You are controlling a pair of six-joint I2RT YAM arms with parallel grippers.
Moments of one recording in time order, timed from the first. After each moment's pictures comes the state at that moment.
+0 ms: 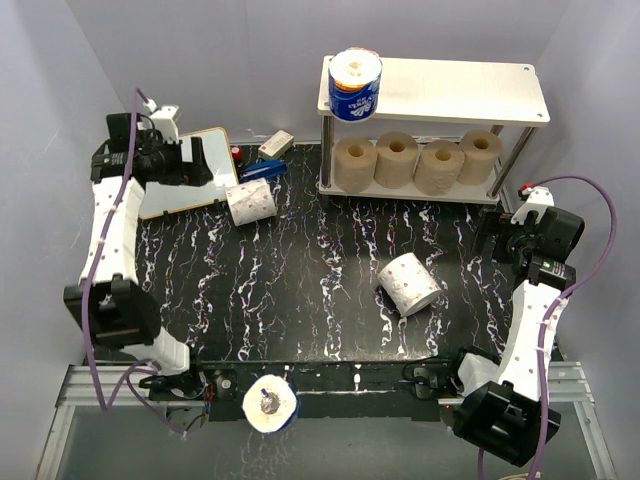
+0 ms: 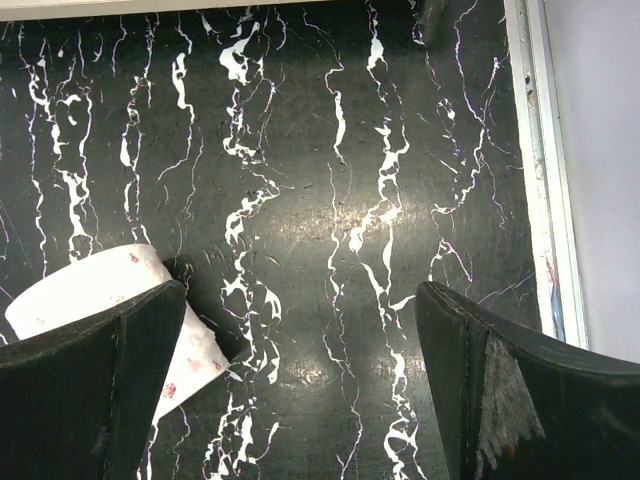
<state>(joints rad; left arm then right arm) 0.11 1.50 1.65 -0.78 0.38 0.14 -0.50 0.90 0.89 -0.64 -0.40 -0.16</state>
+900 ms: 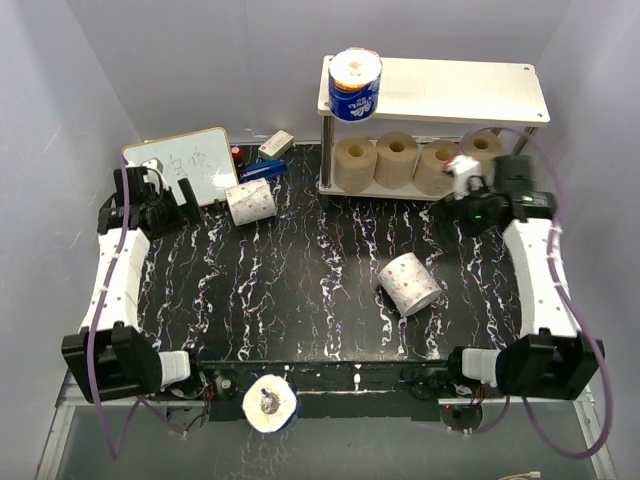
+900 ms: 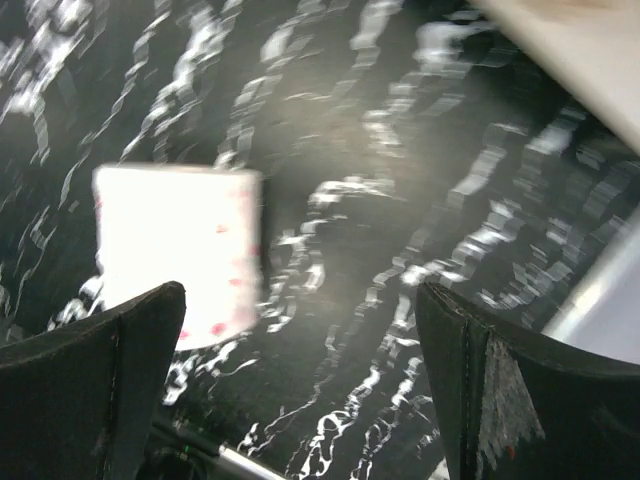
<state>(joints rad) 0.15 1.30 1.18 -0.71 0.19 -0.25 -0.22 1.22 1.31 -1.00 -0.44 -0.54</state>
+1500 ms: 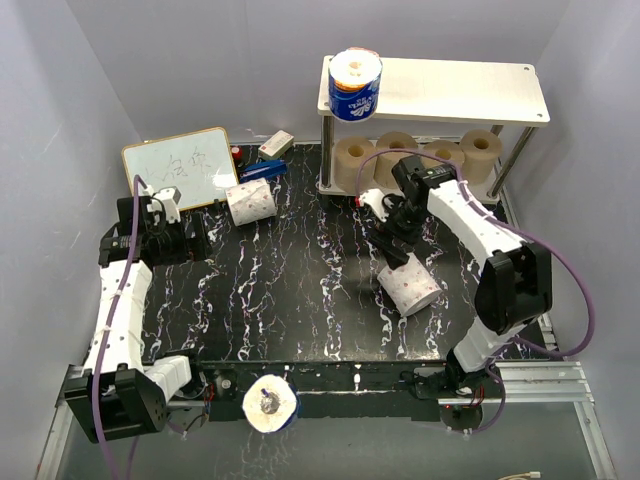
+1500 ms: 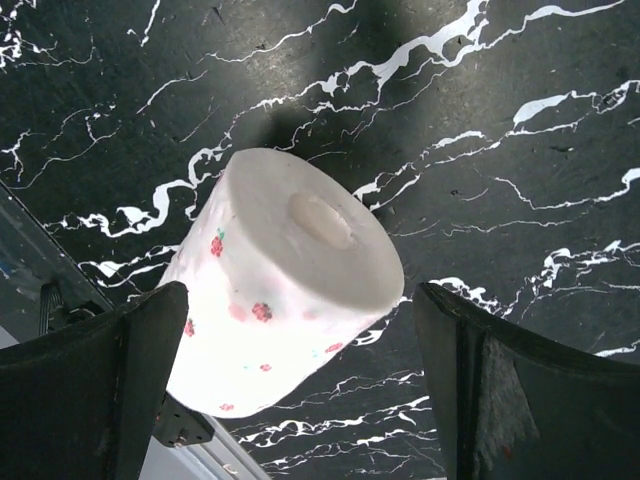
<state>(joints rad) 0.15 1.06 0.99 -0.85 0.28 -0.01 0.31 1.65 1.44 -1.19 -0.33 -0.74</state>
